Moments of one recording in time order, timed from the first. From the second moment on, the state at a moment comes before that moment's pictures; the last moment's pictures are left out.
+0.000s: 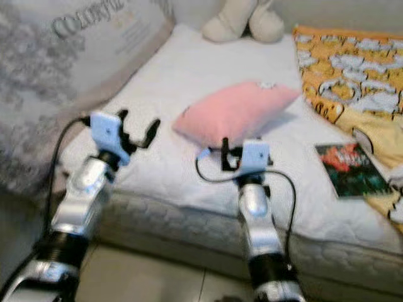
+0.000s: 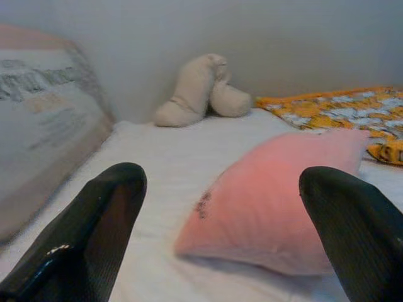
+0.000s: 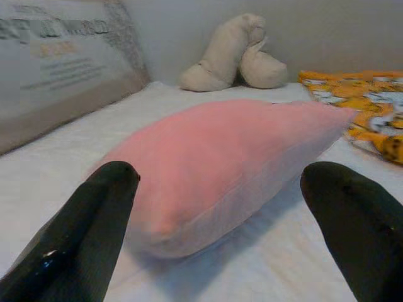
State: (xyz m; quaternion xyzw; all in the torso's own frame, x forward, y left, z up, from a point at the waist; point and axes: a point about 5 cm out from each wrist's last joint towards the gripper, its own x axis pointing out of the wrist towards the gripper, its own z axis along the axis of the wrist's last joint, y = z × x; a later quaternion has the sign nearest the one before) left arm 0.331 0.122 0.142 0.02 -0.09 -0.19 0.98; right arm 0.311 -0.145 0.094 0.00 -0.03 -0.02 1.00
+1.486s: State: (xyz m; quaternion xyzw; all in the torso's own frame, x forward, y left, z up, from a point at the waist) left arm 0.324 0.104 0.105 -0.07 0.00 -0.15 0.99; right arm 0.315 -0.149 0.118 -0.05 -0.03 0.01 1.00
